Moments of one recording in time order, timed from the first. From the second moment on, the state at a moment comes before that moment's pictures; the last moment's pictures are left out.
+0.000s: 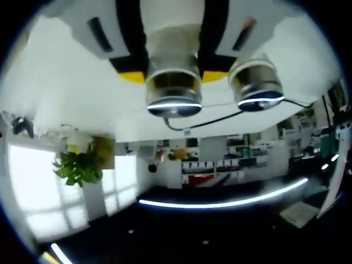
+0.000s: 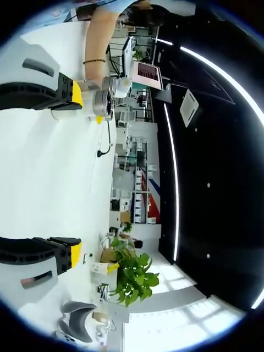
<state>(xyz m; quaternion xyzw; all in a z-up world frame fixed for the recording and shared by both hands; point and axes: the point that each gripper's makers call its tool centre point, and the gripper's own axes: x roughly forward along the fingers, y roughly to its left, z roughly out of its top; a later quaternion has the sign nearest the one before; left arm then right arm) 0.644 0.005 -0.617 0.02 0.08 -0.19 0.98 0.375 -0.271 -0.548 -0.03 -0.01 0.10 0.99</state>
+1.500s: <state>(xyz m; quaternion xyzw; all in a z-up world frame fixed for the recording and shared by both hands) 0.516 0.025 -0.593 0.00 0.05 -0.39 0.92 0.379 -0.268 -0.555 -0.01 0.00 0.10 0.99</state>
